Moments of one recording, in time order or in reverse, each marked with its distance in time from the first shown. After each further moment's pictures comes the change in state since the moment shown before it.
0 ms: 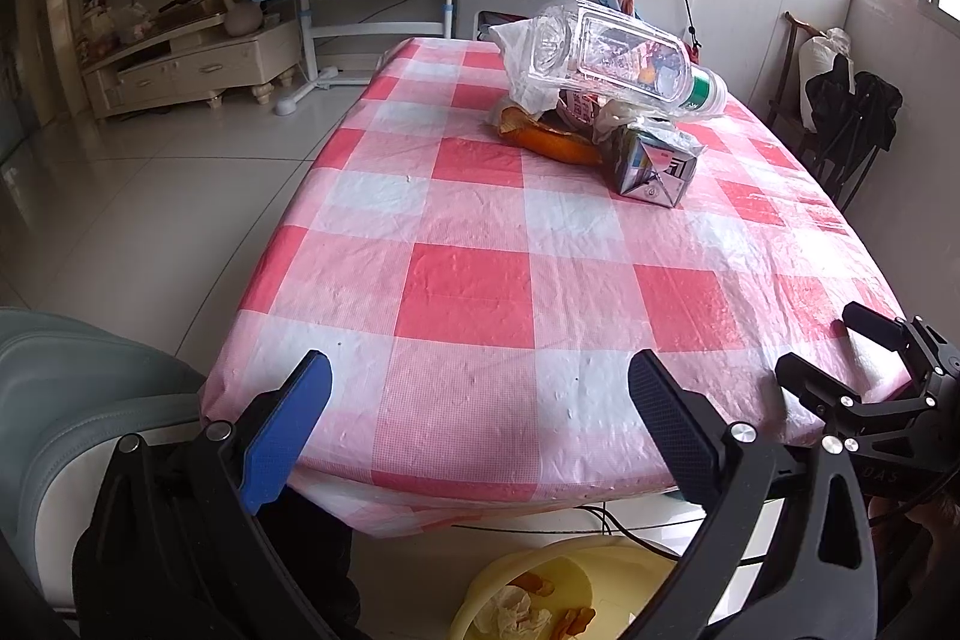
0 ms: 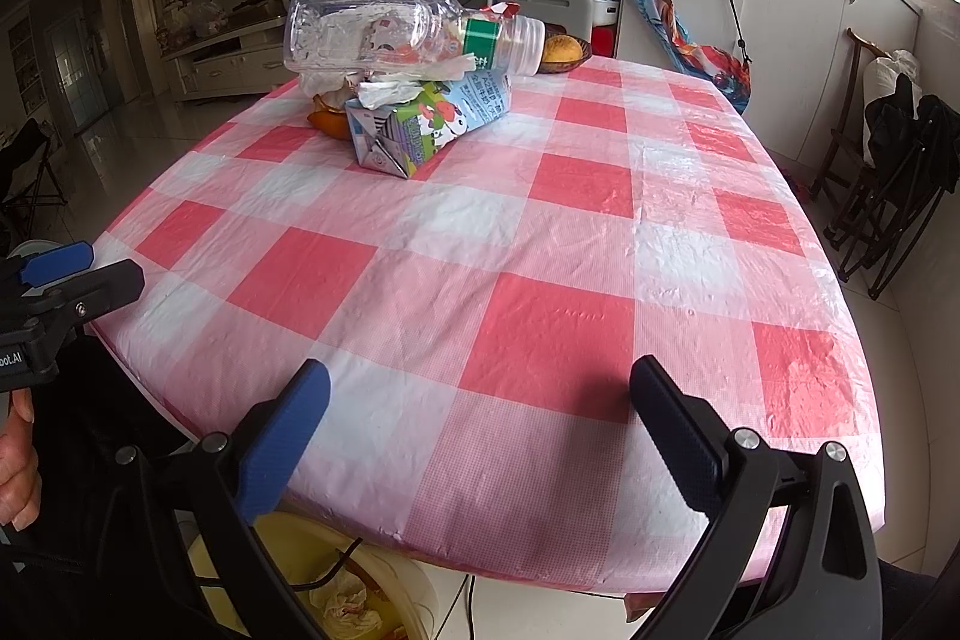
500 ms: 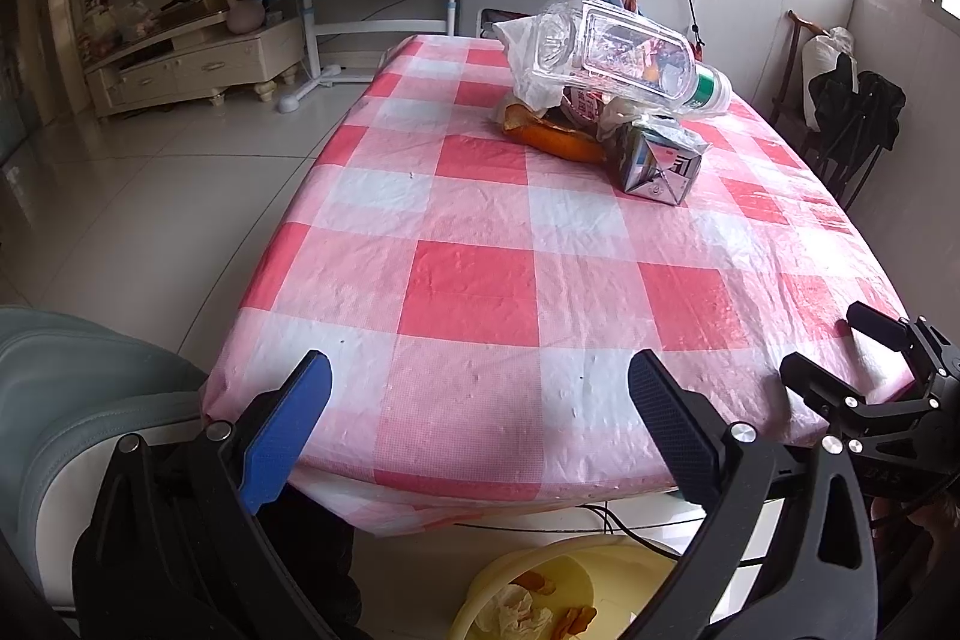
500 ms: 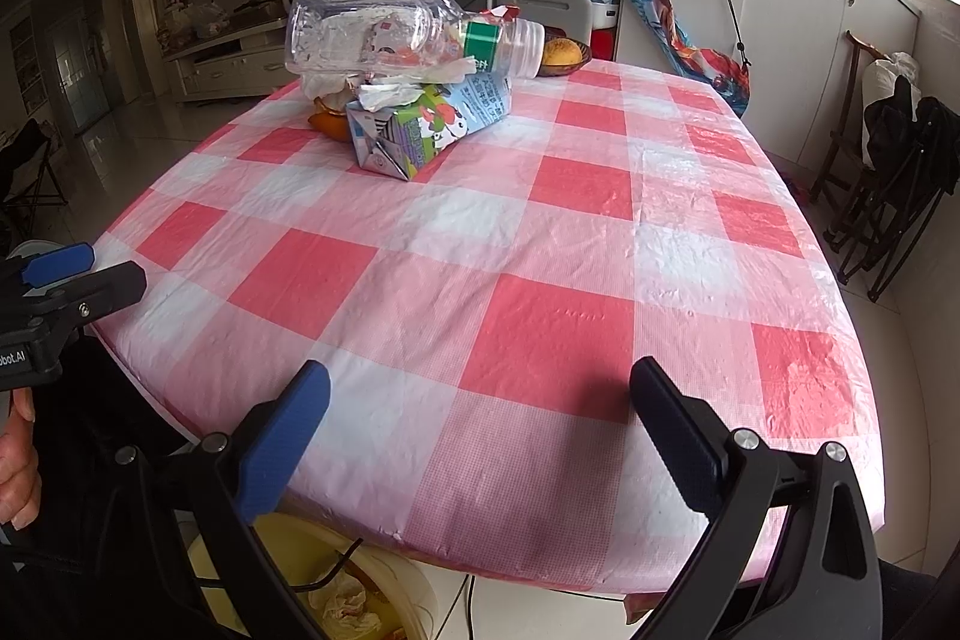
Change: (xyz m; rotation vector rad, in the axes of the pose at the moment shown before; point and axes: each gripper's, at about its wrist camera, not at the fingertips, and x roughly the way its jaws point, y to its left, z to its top) left arm 0.002 0.001 -0.002 -0.006 0.003 0.005; right arm 0.000 0.002 -0.001 0.000 -0.007 -0.003
